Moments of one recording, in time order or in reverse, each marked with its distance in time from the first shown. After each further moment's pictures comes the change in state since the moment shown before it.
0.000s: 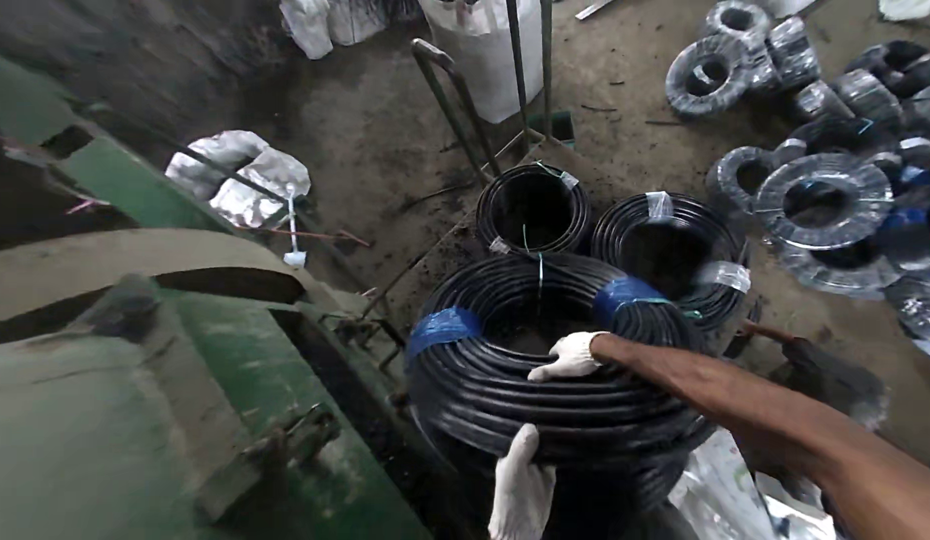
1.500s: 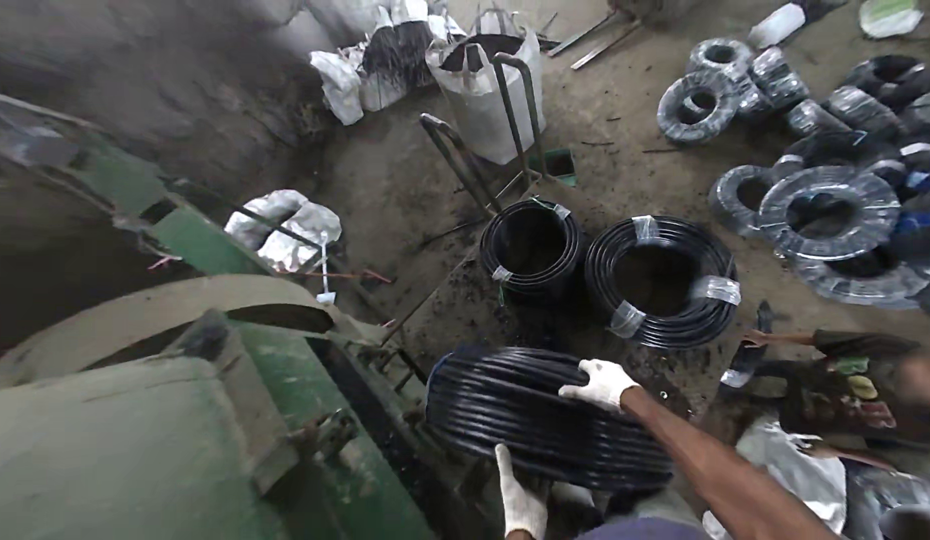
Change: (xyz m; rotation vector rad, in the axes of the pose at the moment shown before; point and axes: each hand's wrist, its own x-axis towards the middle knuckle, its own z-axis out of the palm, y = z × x) left_hand 0.023 -0.093 -0.088 0.130 0.396 -0.021; right_hand -0.056 0.086 0.102 0.233 0.508 0.167
